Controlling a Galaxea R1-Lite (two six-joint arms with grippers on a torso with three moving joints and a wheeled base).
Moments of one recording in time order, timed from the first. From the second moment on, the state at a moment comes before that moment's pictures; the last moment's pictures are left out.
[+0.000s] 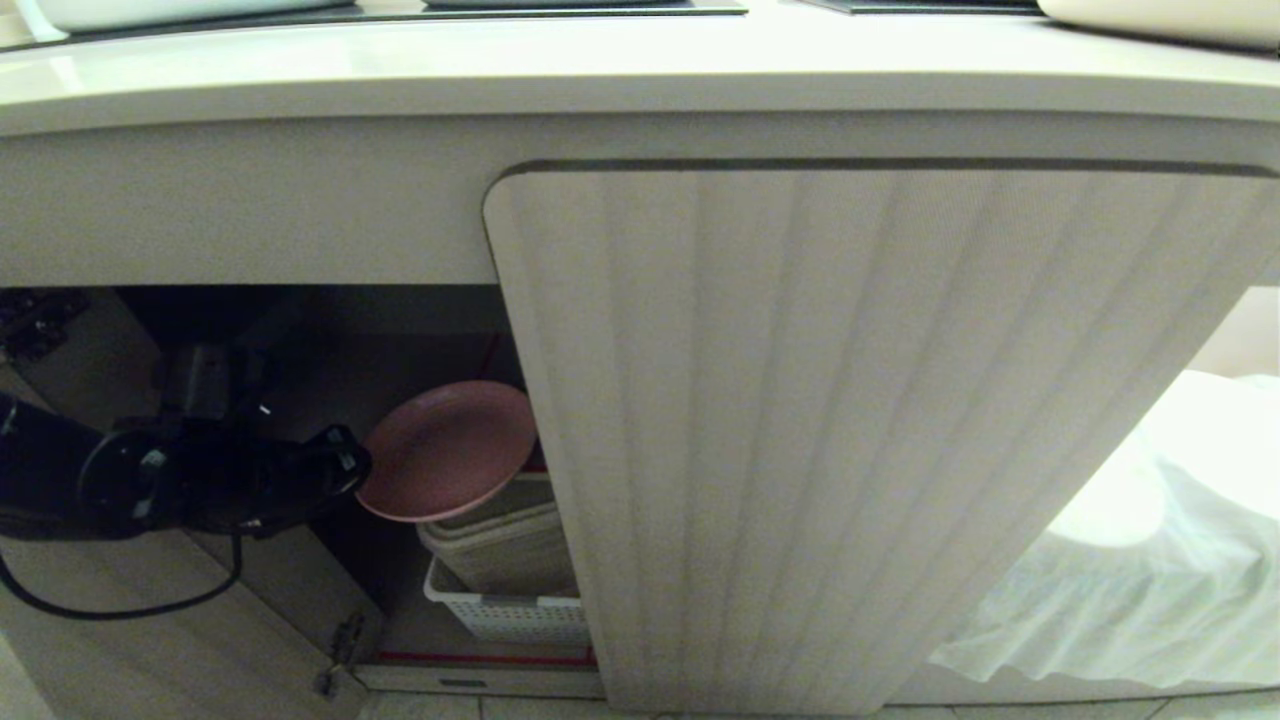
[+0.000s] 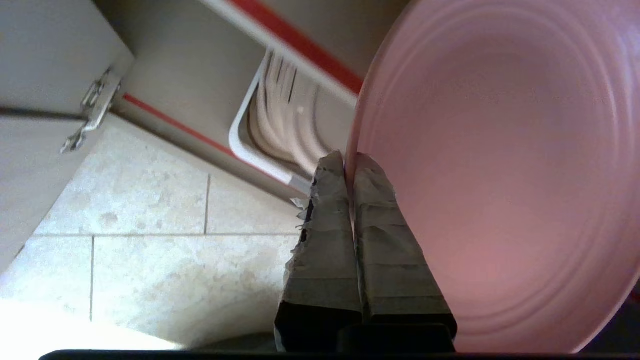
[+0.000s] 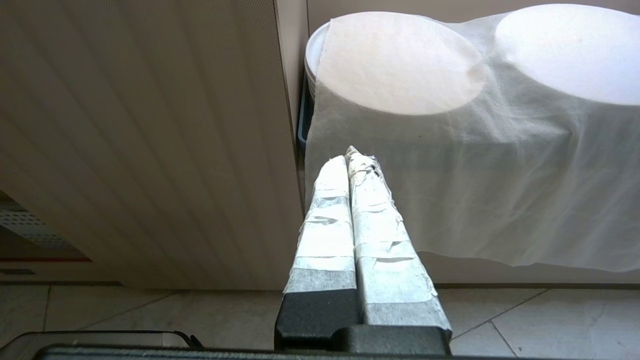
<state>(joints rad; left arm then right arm) 0.07 1.83 -0.80 -0.28 -0.10 -0.60 0.00 0.00 0.00 0.00 -0.02 0.02</state>
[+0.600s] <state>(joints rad) 0.06 1.71 -0.65 -0.28 -0.10 -0.60 0.00 0.00 0.00 0.00 -0.02 0.02</state>
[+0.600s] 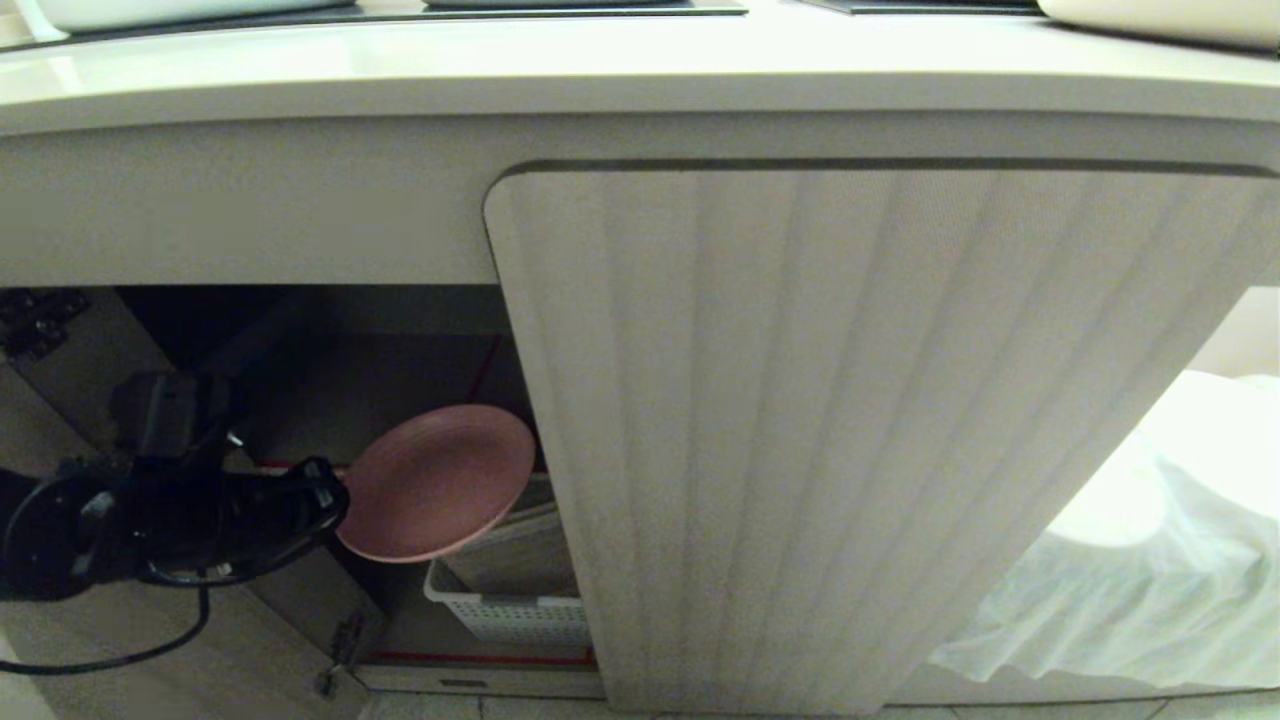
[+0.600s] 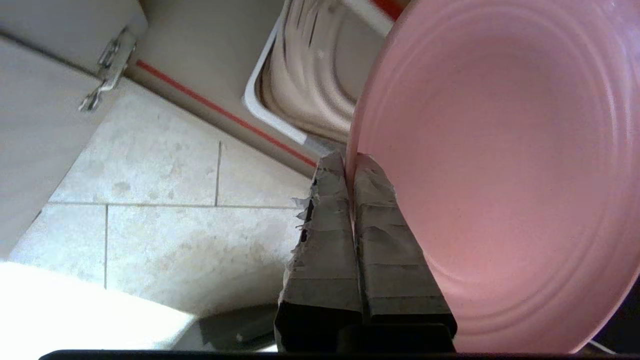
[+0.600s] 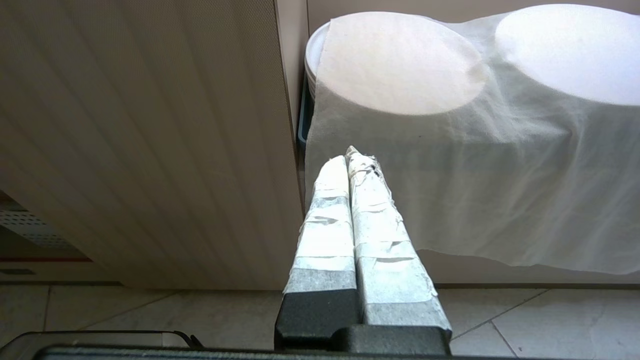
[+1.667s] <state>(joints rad) 0.06 1.44 -0.36 -0.31 -0.13 -0.50 0.00 0.00 0.00 0.00 -0.02 0.02</state>
